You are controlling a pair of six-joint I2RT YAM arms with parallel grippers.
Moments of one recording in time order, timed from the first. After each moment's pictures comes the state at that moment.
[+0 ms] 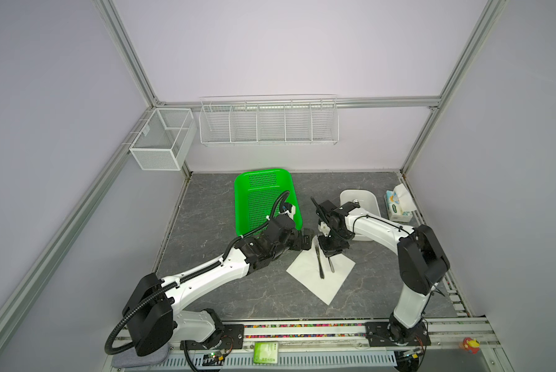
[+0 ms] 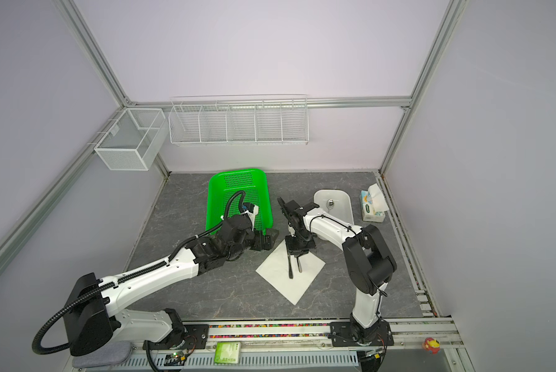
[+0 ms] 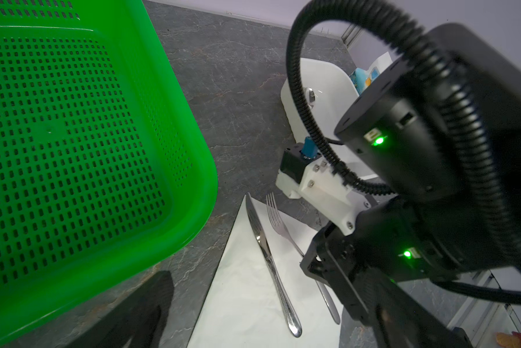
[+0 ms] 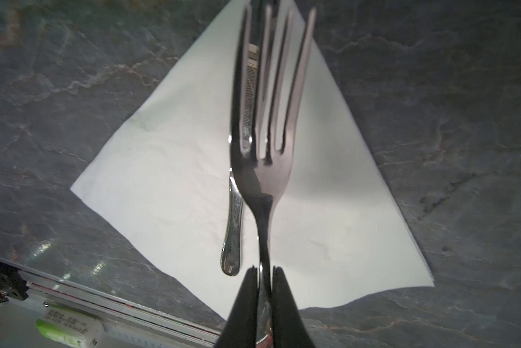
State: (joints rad) left arm -0.93 1.32 0.94 -0.20 -0.14 -0.60; right arm 0.63 1.85 1.32 -1.05 -0.16 0.37
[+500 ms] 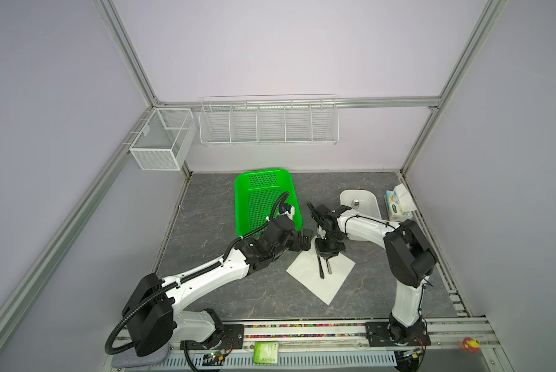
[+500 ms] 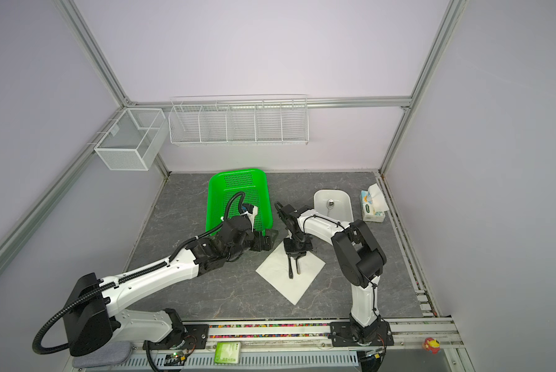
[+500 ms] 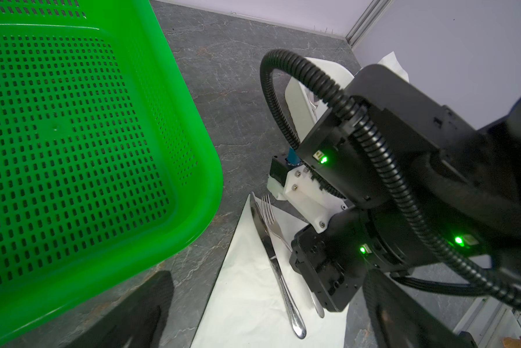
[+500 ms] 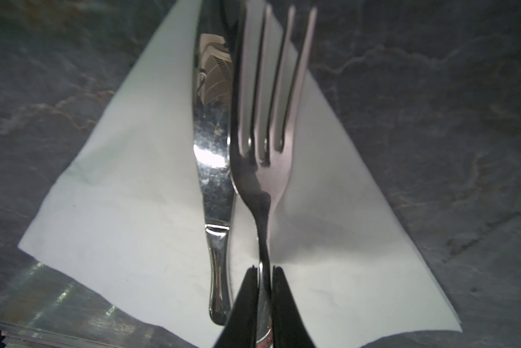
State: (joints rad) left arm -0.93 1.32 0.92 -0.19 -0.16 -0.60; right arm 0.63 1.92 1.32 -1.01 -0.12 0.44
